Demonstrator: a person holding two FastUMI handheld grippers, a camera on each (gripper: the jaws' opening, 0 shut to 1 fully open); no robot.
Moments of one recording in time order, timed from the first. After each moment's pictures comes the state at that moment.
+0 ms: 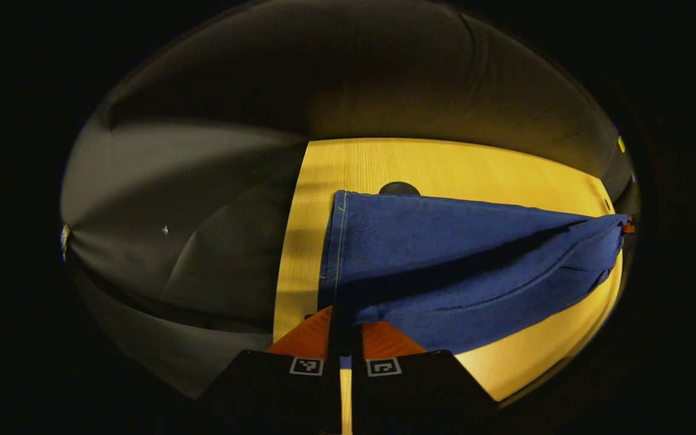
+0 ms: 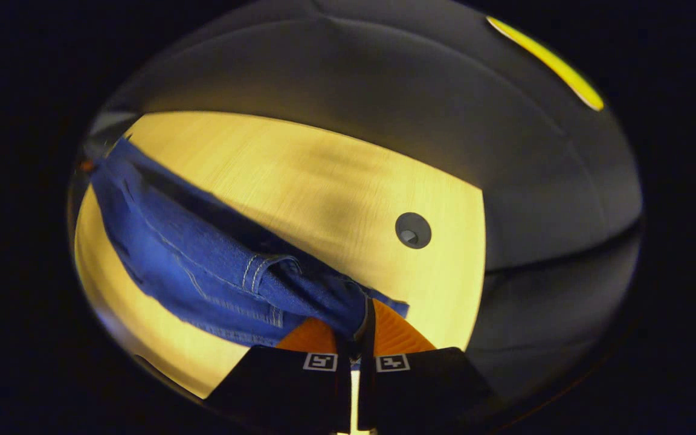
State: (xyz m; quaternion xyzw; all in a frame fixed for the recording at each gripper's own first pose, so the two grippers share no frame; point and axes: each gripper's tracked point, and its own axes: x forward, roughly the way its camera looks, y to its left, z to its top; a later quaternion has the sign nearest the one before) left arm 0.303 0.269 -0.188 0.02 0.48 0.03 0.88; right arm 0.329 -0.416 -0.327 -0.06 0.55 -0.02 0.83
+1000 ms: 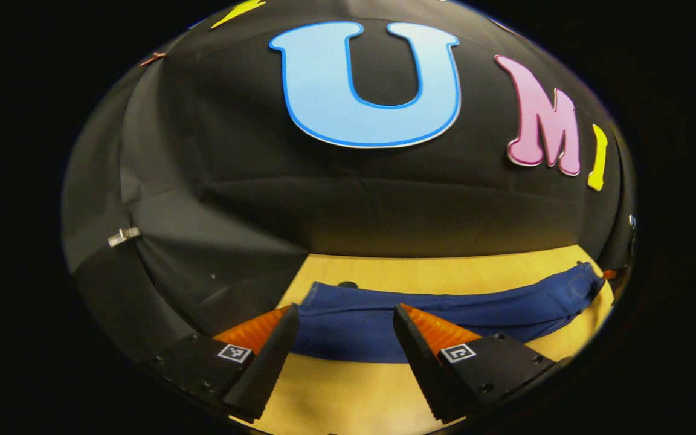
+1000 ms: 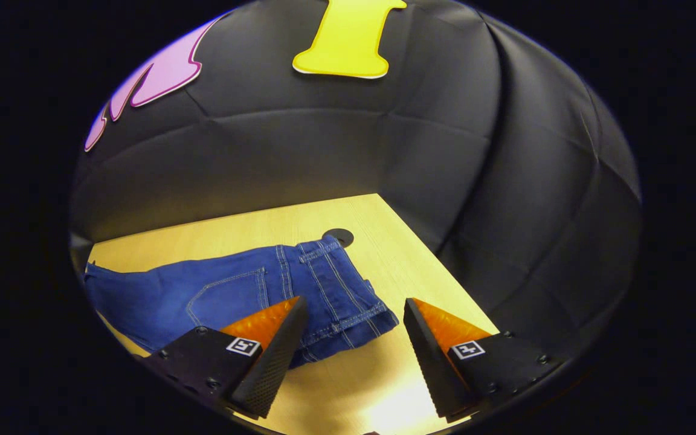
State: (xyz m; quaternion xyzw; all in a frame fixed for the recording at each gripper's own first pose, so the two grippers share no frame) left arm 0.191 0.147 -0.008 -0.02 0.18 0.08 0.98; right arm 0.264 -0.436 -0.308 0.08 0.31 -0.27 0.91
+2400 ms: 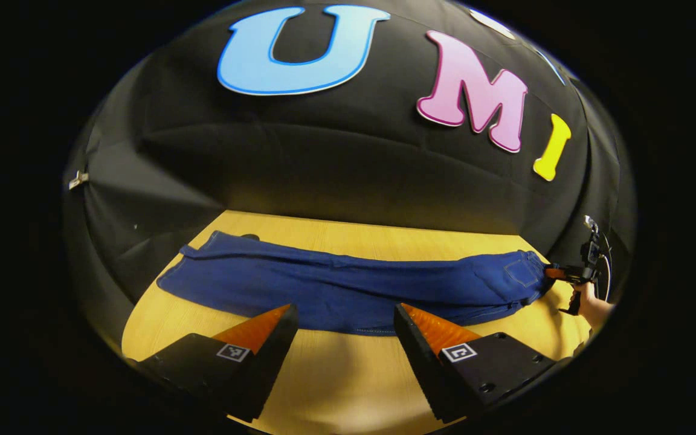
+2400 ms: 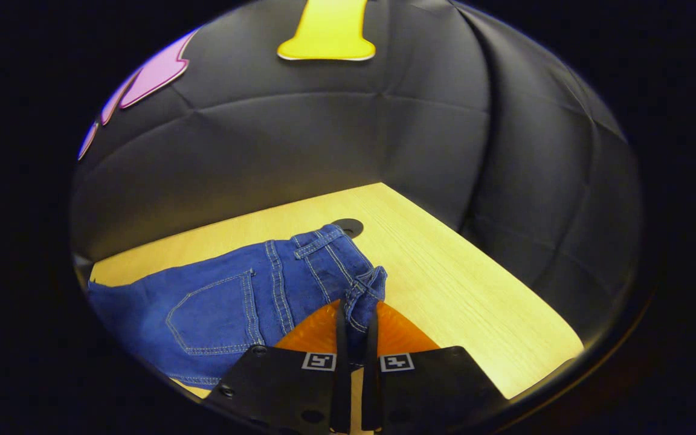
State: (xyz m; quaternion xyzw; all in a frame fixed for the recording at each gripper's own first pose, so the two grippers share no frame) left arm 0.176 0.014 -0.104 -0.09 0.21 -0.03 0.97; right arm 0.293 -0.434 -0.339 0.12 0.26 -0.26 0.92
